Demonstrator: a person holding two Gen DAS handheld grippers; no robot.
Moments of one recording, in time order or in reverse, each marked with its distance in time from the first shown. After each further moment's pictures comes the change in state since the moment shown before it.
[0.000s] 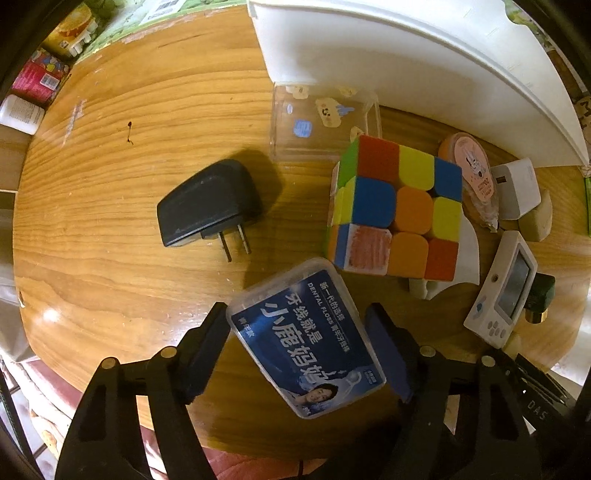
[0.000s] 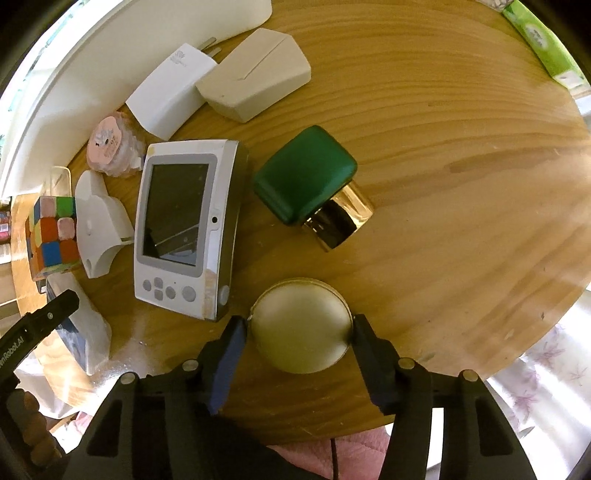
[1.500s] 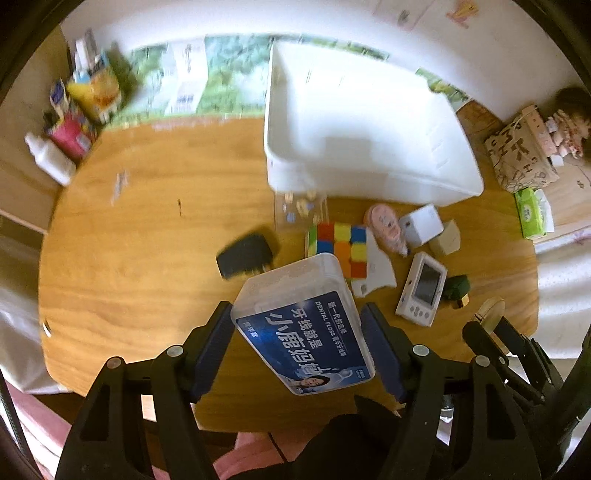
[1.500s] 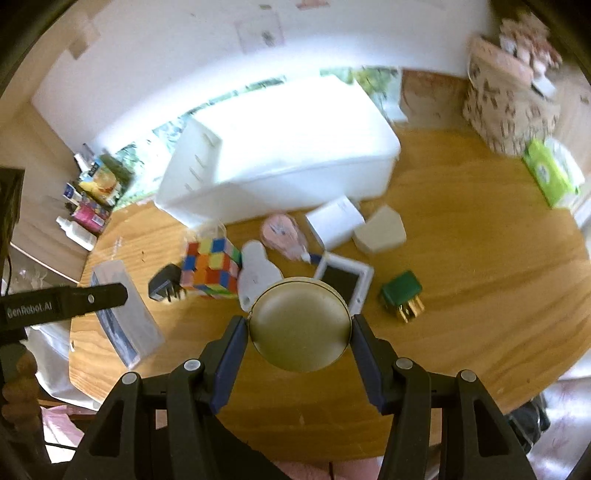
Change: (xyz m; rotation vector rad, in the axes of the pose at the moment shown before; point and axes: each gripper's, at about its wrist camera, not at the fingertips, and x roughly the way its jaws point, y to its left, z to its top) left arm -0.128 0.037 -0.031 0.085 -0.280 -0.130; right arm -0.125 0.065 -0.074 -0.264 -0.541 0.147
